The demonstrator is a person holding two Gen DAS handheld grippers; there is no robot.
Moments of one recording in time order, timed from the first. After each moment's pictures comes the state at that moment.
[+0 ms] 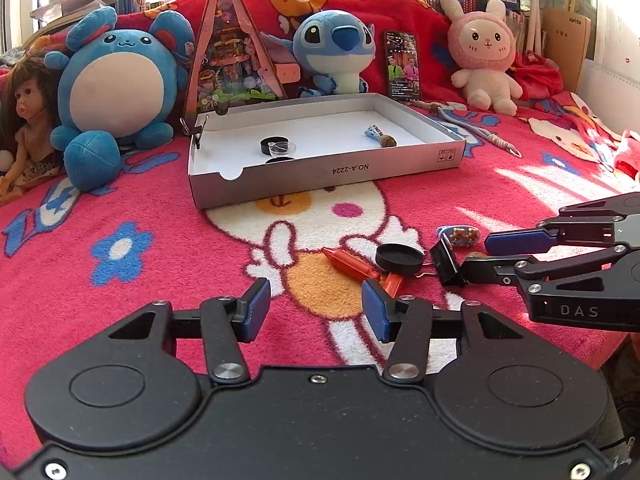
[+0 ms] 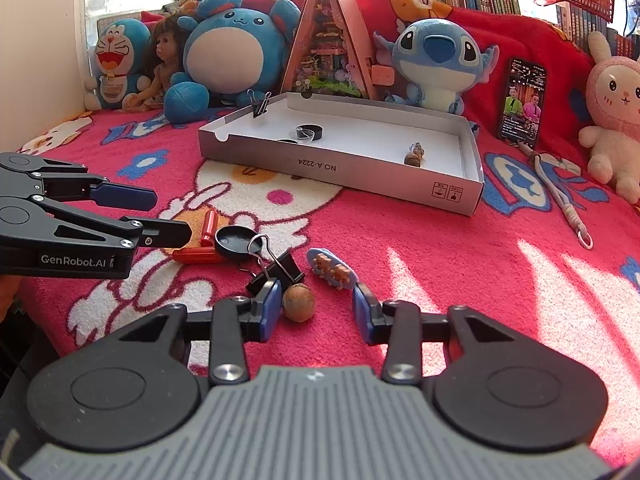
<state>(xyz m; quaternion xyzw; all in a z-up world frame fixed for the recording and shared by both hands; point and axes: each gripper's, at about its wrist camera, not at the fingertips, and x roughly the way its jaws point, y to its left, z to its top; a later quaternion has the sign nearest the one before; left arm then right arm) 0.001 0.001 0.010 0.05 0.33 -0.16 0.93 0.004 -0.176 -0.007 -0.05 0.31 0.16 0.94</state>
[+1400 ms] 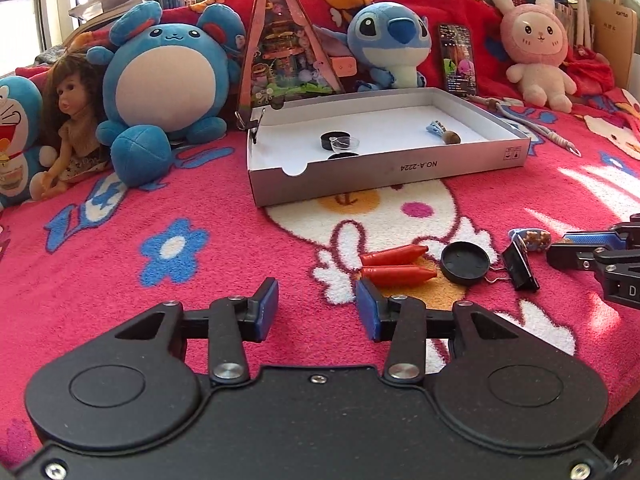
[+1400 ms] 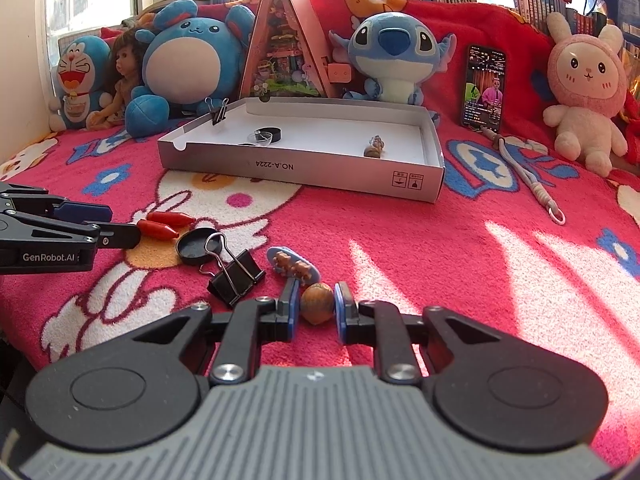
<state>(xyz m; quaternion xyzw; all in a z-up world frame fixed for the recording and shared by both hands) 0.023 0.013 0.002 0.08 0.32 -0.07 0.94 0.009 -0.188 -0.012 -0.02 0.31 0.10 0.95</state>
